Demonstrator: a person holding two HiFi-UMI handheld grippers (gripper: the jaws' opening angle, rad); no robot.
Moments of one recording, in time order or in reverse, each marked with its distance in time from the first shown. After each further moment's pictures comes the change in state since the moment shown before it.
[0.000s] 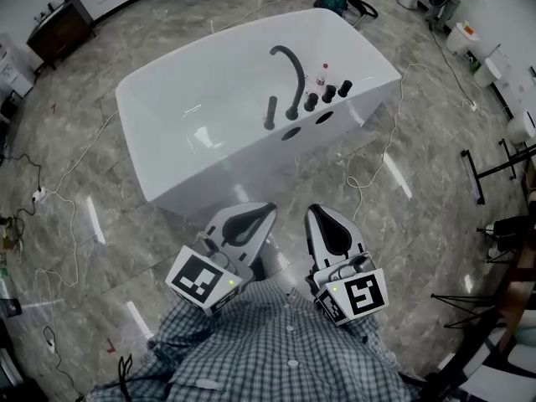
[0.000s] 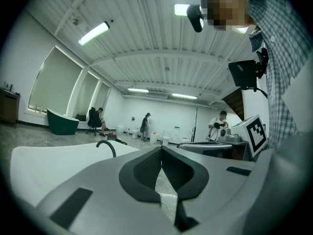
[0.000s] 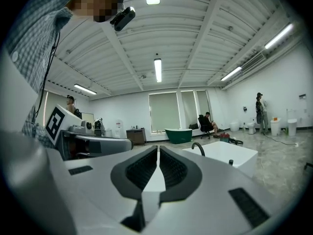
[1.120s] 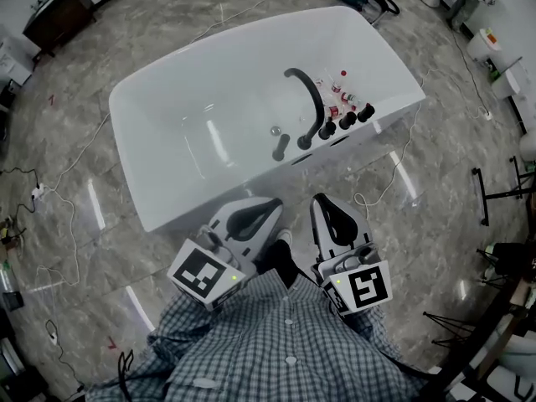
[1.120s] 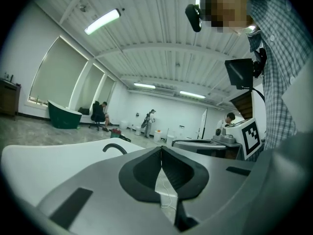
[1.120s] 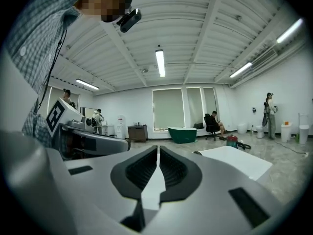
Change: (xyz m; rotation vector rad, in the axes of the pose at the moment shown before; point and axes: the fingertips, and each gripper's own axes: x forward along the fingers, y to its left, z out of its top) left arm 0.138 0.194 0.025 -0.082 0.073 0.038; right arm 0.220 -0.117 0.021 -0.049 0.041 0.065
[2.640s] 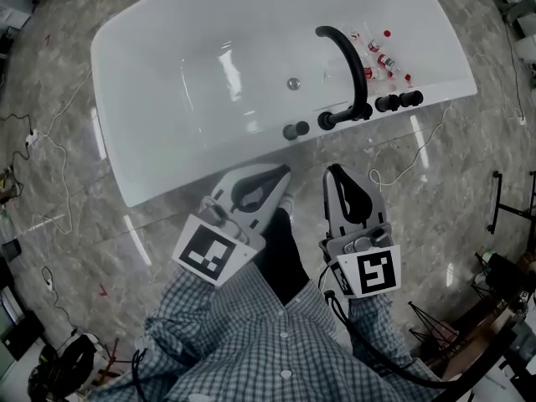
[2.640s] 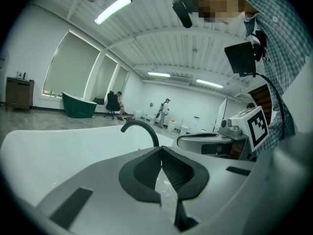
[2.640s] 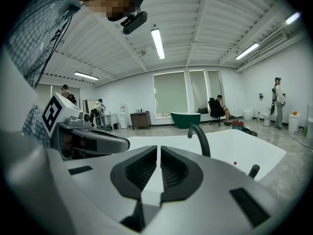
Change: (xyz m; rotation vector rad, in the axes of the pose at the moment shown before) left arm 0.122 0.138 -0.105 -0.024 0.050 0.119; right arm 0.138 -0.098 -0.137 0.022 0.157 0.068
